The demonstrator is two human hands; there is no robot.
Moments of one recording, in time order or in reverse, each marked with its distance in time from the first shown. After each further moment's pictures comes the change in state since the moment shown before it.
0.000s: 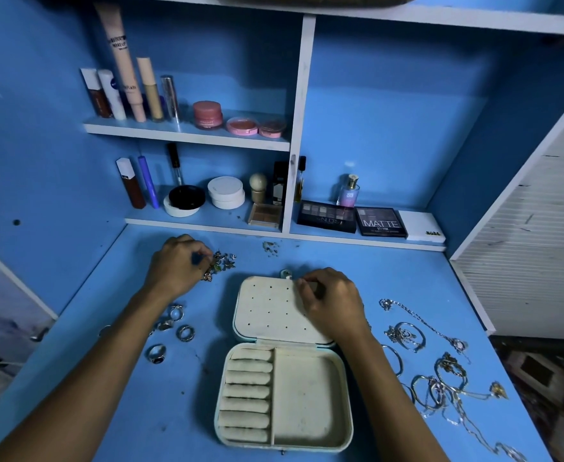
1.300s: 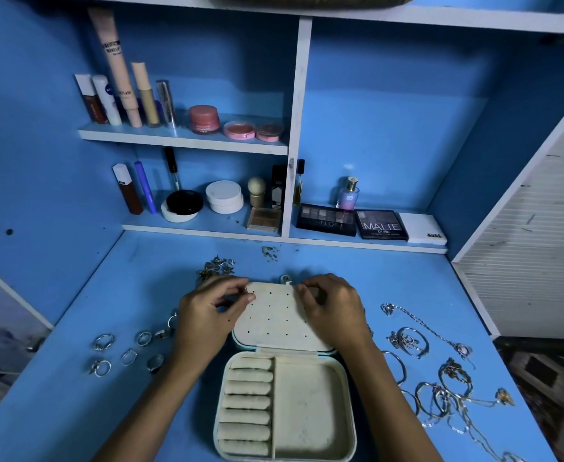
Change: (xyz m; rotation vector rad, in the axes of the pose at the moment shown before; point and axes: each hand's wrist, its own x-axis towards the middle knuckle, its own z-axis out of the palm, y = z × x) left_hand -0.077 0.071 0.021 -0.484 0.261 0.168; right_hand -0.001 0.002 0.001 0.030 0.021 0.013
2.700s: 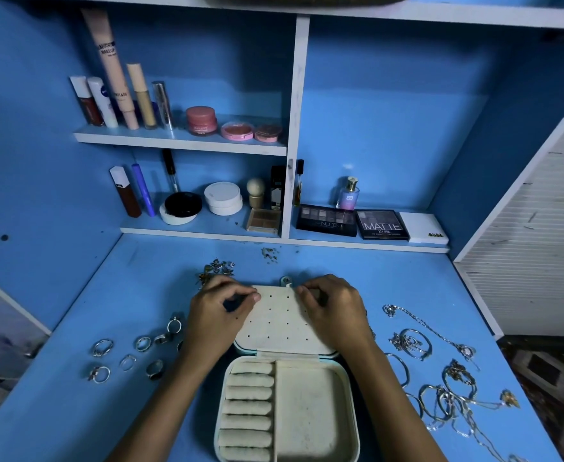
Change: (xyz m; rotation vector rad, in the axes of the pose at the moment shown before) left_hand 0.006 -0.008 0.017 0.036 -0.042 -0.152; right_hand 0.002 0.004 0.002 -0.009 -0.001 -0.016
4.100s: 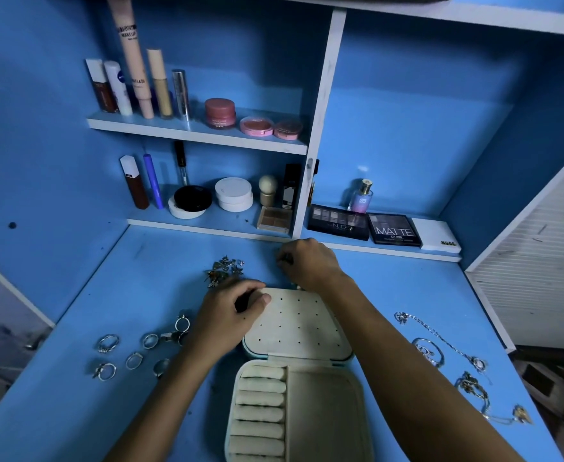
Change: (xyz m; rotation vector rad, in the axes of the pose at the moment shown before) left_hand 0.006 -0.006 -0.009 -0.015 -0.192 -0.094; right_hand 0.094 -0.049 0.025 -0.382 -0.417 -0.128
